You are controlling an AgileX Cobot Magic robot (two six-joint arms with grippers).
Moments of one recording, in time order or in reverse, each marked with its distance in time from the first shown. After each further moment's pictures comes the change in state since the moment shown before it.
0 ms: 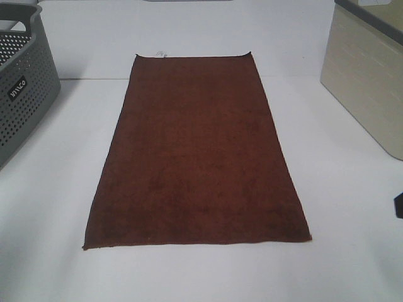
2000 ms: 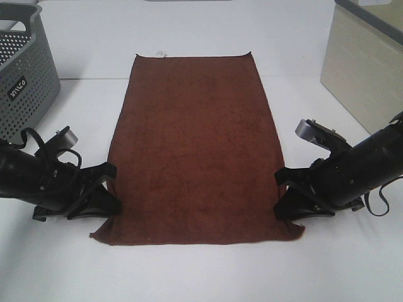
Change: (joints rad) left arm -0.141 1.076 -0.250 -0.998 0.009 0.977; right arm 0.107 1.032 -0.198 0.865 -0.297 -0.902
